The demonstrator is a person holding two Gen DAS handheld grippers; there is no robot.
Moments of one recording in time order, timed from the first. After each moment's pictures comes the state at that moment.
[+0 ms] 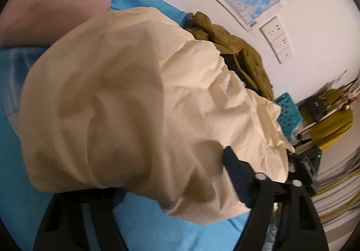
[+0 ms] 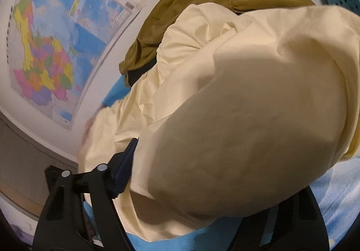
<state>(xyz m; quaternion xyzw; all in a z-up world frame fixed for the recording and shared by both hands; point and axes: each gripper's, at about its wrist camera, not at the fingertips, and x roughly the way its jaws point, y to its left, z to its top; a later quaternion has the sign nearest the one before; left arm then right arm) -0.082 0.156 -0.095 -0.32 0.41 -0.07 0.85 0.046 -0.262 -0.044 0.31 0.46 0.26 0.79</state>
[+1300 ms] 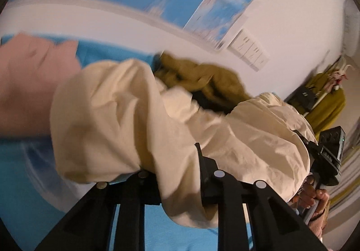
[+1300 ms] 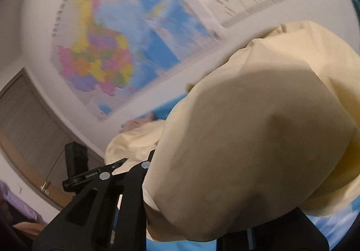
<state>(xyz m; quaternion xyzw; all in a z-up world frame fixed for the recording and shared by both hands) -0.071 0.171 -0.002 -0.24 0.35 -0.11 0.90 0.031 -0.208 0.092 0.22 0.34 0.38 0.83</state>
